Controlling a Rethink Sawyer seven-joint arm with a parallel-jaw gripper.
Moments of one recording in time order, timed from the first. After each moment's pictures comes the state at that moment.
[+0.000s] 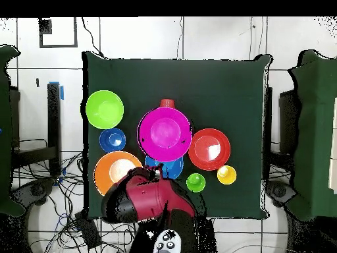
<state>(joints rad) 0.02 -0.90 -0.14 2.01 -0.36 0.29 1.83</state>
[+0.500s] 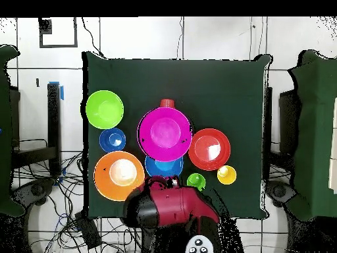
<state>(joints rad) -0.13 -0.93 -0.10 2.09 -0.40 0.32 1.83</state>
